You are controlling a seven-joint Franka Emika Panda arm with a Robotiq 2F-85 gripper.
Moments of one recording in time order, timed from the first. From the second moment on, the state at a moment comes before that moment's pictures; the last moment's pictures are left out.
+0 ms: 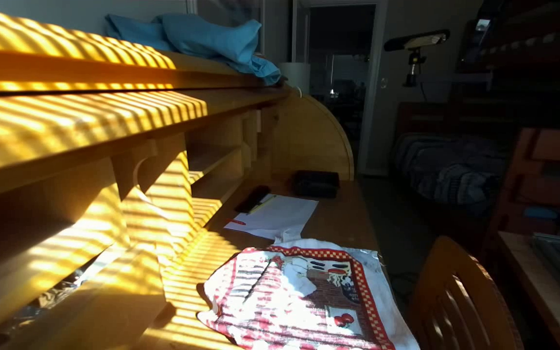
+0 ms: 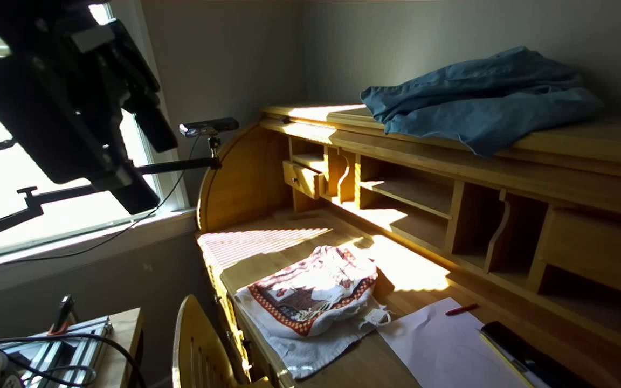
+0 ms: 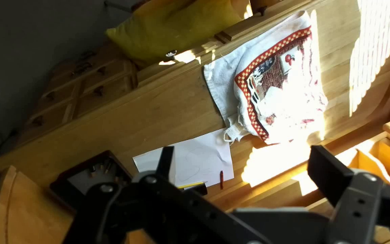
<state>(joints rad) -0.12 -0.84 -0.35 -2.46 0.03 1.84 -0.20</state>
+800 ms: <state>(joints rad) -0.04 -0.64 -0.34 -2.44 0.05 2.08 -0.39</state>
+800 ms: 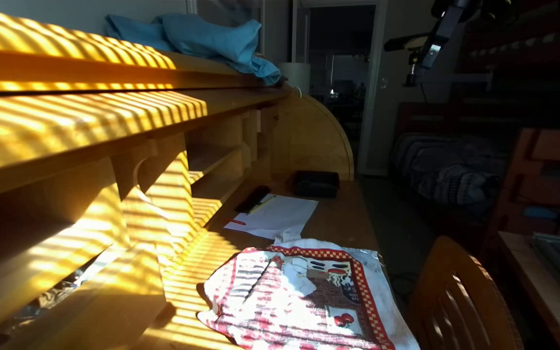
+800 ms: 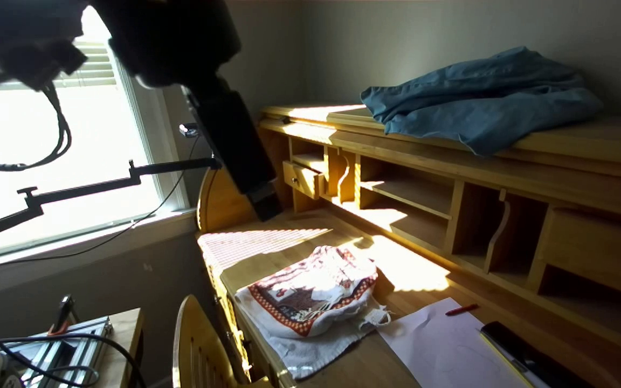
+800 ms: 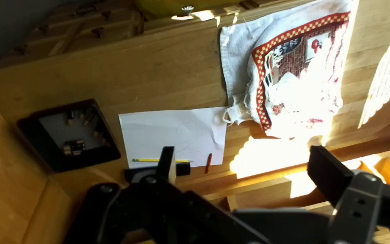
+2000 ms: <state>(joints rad) 0.09 -0.44 -0.36 -2.42 0.32 2.04 -0.80</state>
